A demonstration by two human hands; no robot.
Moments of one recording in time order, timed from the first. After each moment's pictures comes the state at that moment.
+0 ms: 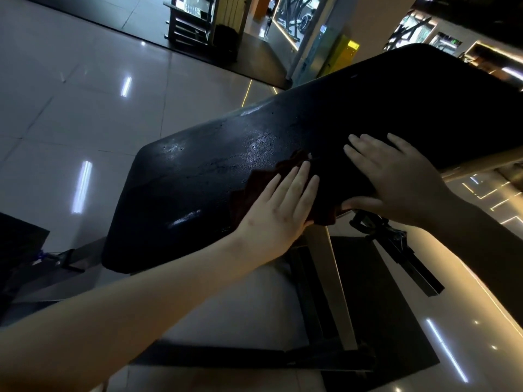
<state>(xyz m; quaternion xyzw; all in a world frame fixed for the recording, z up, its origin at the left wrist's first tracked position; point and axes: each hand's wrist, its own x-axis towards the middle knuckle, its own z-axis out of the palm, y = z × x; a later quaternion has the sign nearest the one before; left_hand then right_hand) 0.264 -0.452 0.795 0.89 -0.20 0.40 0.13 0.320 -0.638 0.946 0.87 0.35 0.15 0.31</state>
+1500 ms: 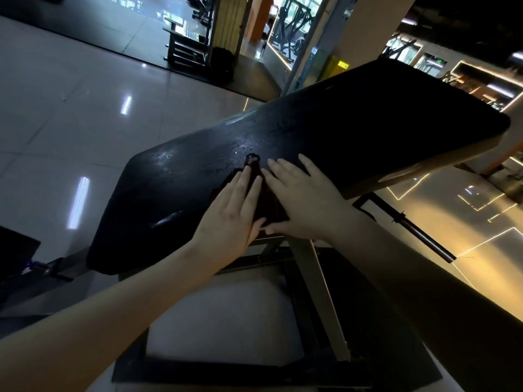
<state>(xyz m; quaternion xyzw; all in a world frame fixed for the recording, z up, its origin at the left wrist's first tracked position) 0.235 -0.433 0.795 0.94 -0.10 0.29 0.13 0.273 -0.566 0.911 0.87 0.37 0.07 0.30</state>
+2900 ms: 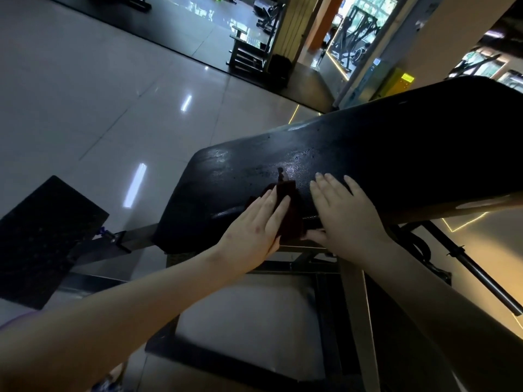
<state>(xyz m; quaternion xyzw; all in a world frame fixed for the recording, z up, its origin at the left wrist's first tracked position) 0.211 -0.393 0.754 0.93 -0.11 0.30 0.16 0.280 -0.552 0.866 0.86 0.38 0.17 0.30</state>
